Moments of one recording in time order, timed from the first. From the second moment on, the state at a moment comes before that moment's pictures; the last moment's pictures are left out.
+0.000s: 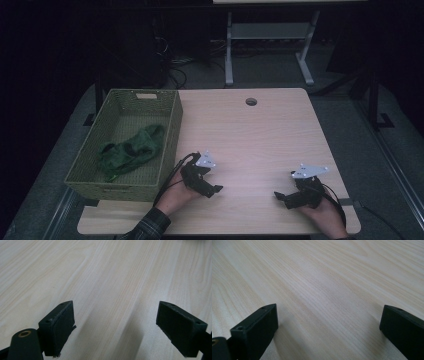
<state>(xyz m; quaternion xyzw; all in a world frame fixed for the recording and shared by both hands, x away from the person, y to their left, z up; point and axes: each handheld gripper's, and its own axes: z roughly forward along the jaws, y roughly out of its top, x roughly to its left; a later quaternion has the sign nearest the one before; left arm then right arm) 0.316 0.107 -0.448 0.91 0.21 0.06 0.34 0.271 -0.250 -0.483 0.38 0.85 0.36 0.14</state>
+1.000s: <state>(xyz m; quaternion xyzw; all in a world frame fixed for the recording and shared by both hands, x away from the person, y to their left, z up) 0.320 0.108 -0.419 0.90 0.22 0.05 0.36 0.271 -0.249 -0.483 0.38 0.84 0.36 0.14</state>
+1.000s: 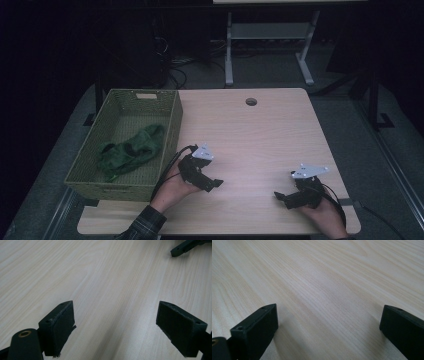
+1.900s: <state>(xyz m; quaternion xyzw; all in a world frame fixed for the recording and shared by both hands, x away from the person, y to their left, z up) 0.328 0.113 -0.389 0.90 0.22 0.04 0.37 0.271 -0.249 -0.483 0.38 0.84 0.36 0.14</state>
